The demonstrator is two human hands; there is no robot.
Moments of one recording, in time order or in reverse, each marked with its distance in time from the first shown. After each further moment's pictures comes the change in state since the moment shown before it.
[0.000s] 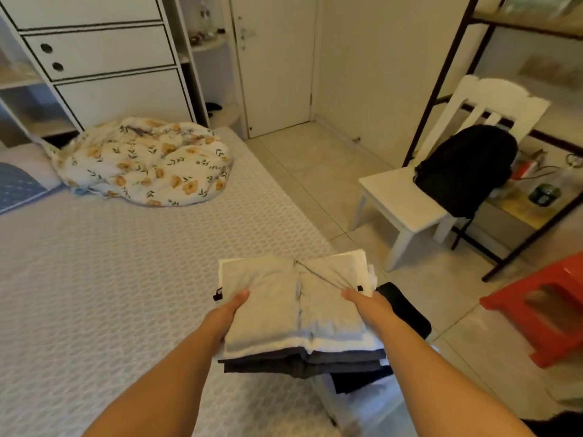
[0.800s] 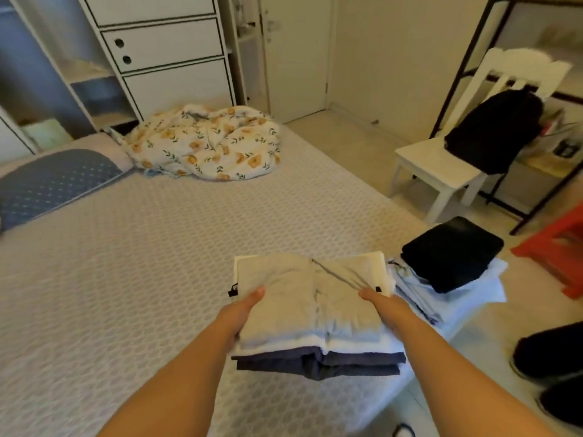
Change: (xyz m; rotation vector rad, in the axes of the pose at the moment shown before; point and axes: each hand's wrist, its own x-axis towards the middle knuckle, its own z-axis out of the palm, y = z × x) left_hand -0.089 -0.112 -0.358 0.107 -0.034 -0.014; right_hand -0.219 0.126 0.308 0.086 0.067 0.043
